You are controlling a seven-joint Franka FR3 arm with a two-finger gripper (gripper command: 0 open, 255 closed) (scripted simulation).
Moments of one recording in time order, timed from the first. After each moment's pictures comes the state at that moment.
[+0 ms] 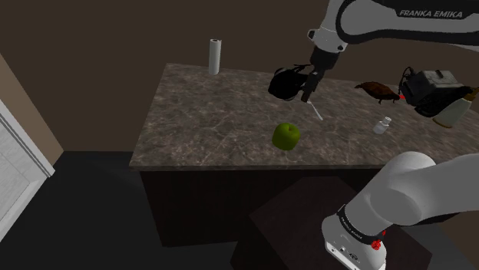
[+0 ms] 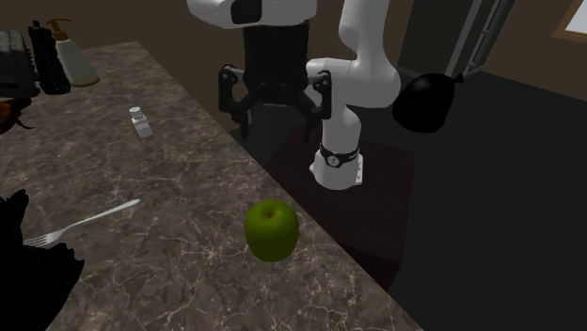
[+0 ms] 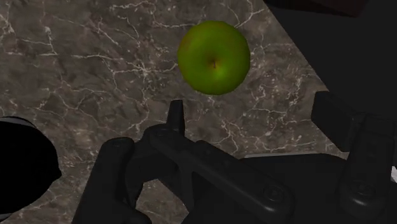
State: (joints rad) arm 0.07 -0.62 -0.08 -2.37 -0.09 1.76 -0.34
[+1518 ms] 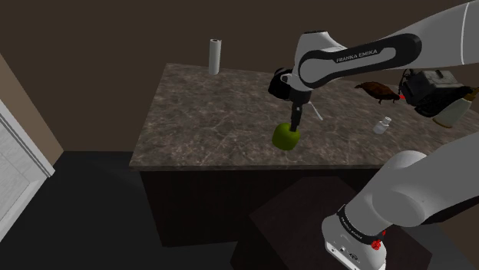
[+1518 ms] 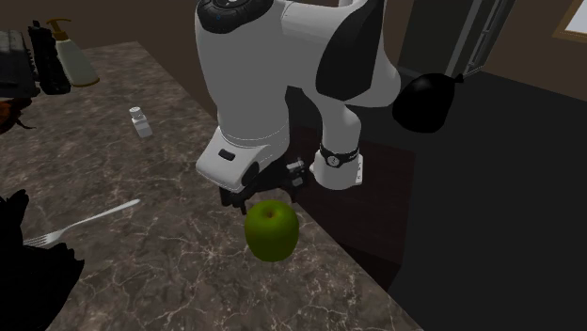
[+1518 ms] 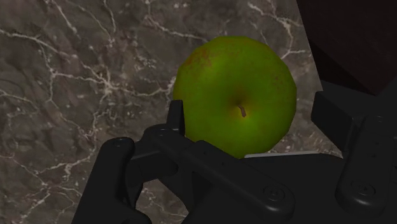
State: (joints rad) arm 0.12 -0.35 -0.18 -2.51 -0.13 2.01 -0.65
